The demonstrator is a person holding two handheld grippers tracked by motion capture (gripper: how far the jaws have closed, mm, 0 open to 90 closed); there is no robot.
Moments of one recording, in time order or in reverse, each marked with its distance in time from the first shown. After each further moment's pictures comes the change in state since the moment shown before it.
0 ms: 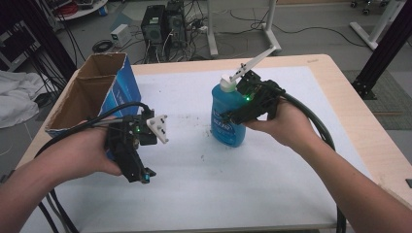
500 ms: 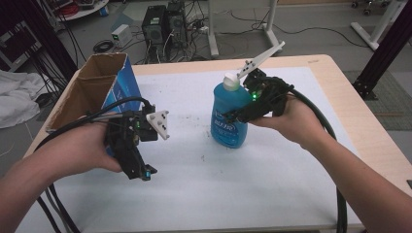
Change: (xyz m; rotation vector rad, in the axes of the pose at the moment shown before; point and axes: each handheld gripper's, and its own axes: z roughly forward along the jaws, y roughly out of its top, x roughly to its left) left arm 0.002 0.007 -0.012 -0.017 -0.002 0.014; right arm -0.011 -0.002 -0.009 -0.036 0.111 -0.037
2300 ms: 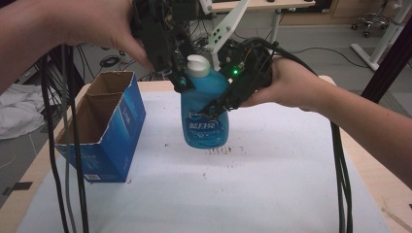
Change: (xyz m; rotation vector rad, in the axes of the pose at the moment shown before) left arm 0.085 0.112 -0.157 -0.177 -0.150 0.151; right arm 0.030 0.118 -0.052 0.039 0.334 -0.421
